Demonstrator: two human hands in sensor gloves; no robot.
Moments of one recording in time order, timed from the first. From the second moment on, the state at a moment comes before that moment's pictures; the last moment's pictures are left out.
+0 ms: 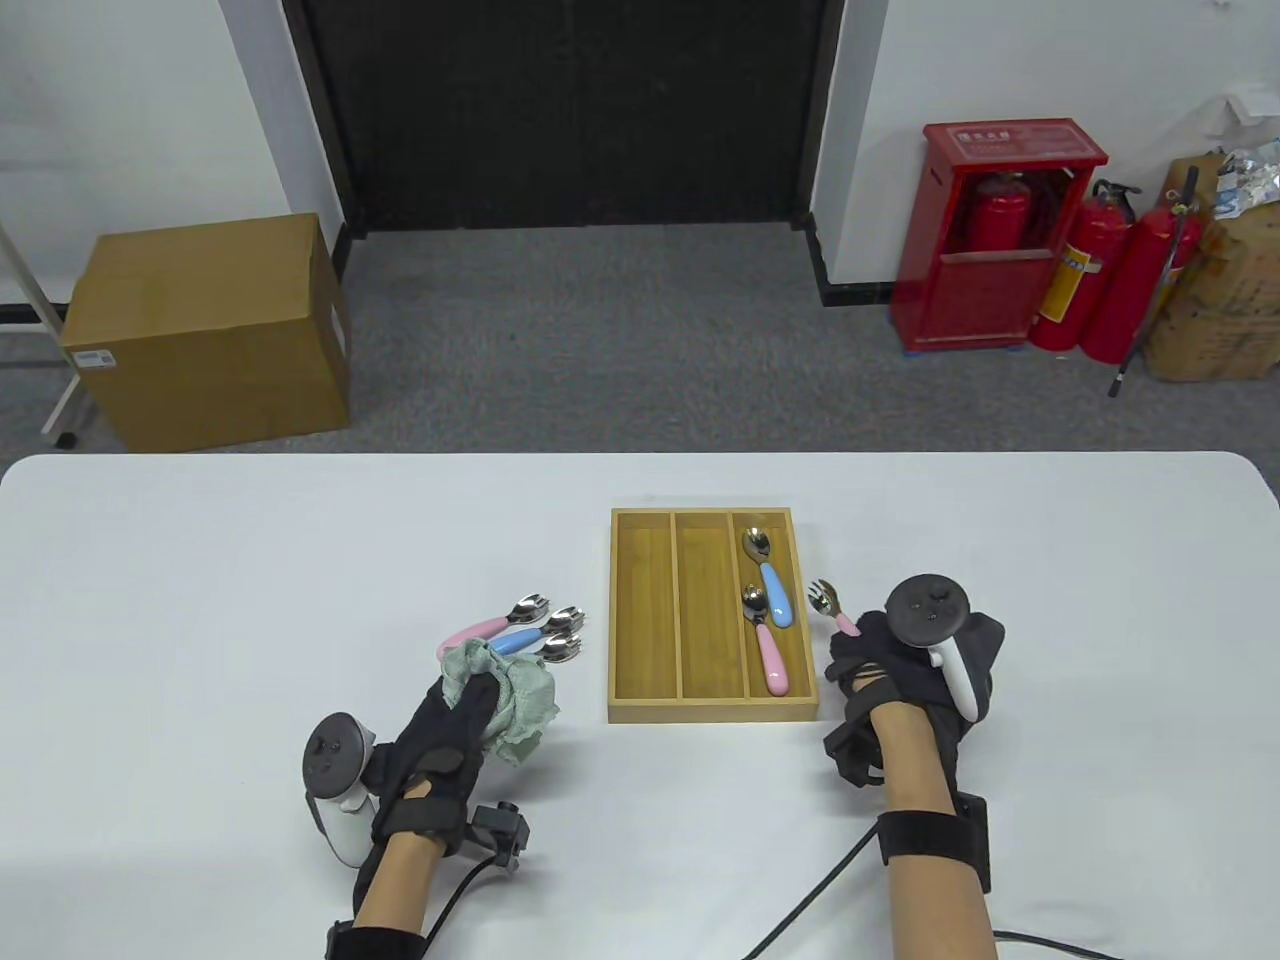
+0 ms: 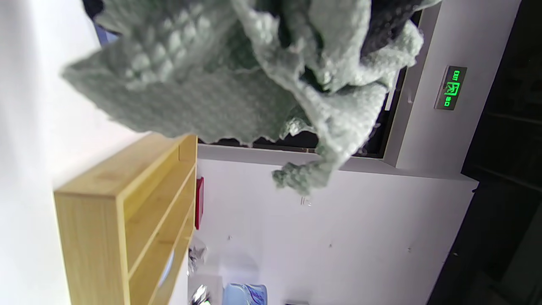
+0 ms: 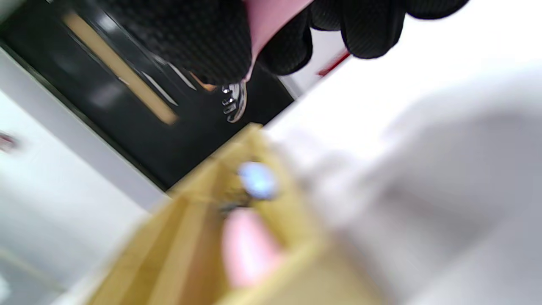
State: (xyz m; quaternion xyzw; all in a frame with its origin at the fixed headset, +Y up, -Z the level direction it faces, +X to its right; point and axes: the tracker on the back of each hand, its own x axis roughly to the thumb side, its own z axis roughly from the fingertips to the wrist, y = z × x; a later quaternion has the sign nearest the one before) left_hand -0.235 -0.778 -0.345 0.00 -0.01 0.75 0.66; right_hand 0.214 -0.715 -0.414 -0.09 -0.02 0.92 0.39
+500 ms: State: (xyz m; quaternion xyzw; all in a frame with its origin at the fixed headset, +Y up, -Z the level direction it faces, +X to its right) left_hand -0.203 -0.786 -0.346 -0.08 -0.11 0.80 0.59; right_hand 0.065 -0.690 -0.337 0.19 -0.04 0.83 0.52
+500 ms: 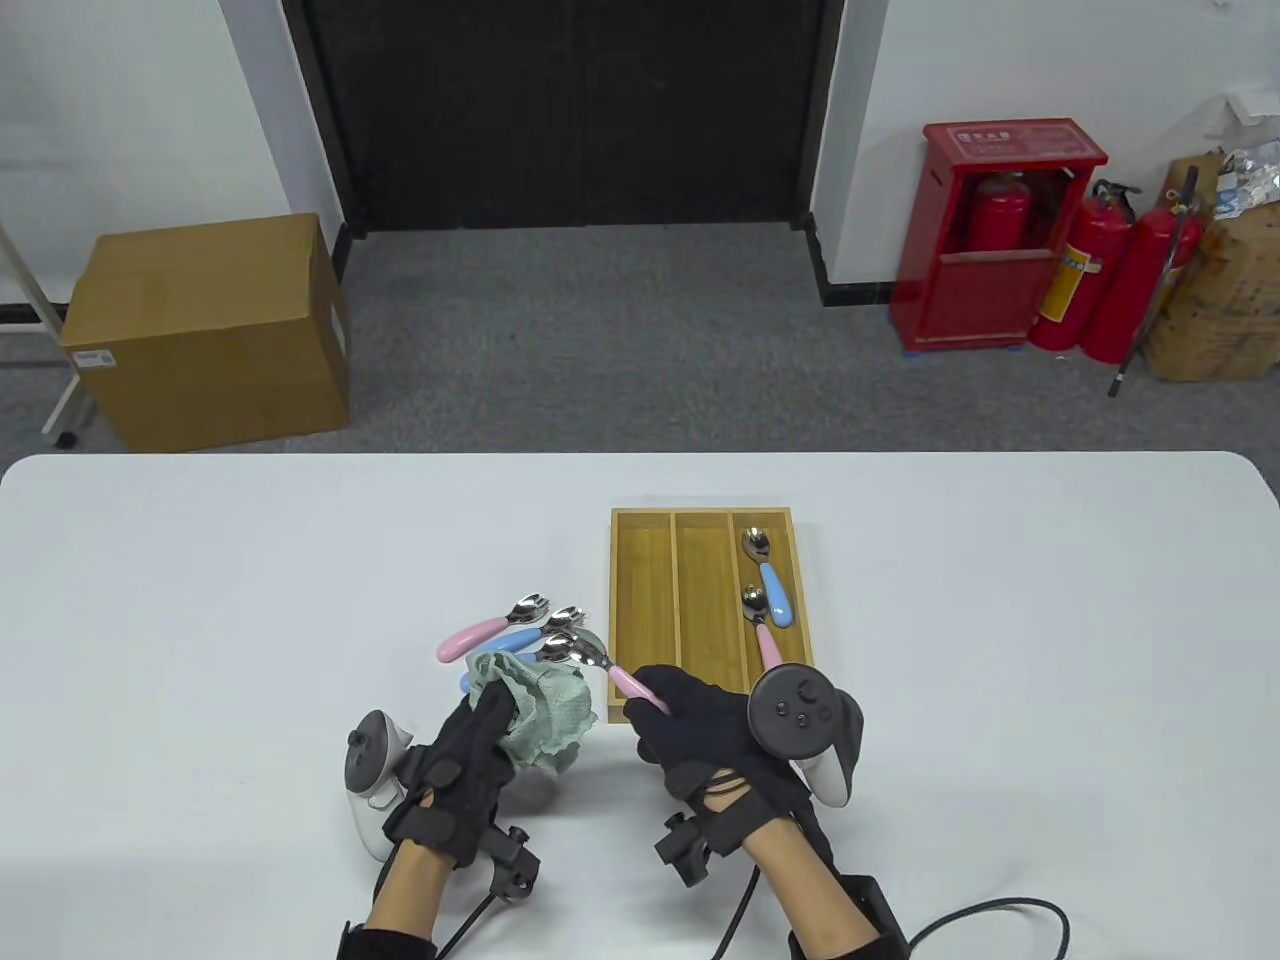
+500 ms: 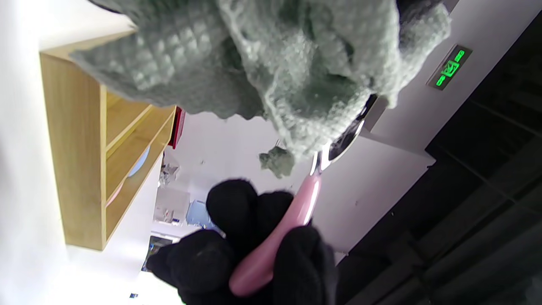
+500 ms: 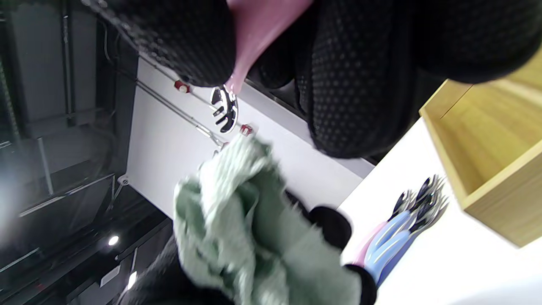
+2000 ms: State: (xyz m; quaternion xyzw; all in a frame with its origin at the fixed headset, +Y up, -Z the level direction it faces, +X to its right) left_hand -0.176 -0.772 -0.337 -0.07 -0.07 0.79 0.60; right_hand 0.039 -0.728 -0.332 0.24 0.07 0.81 0.54
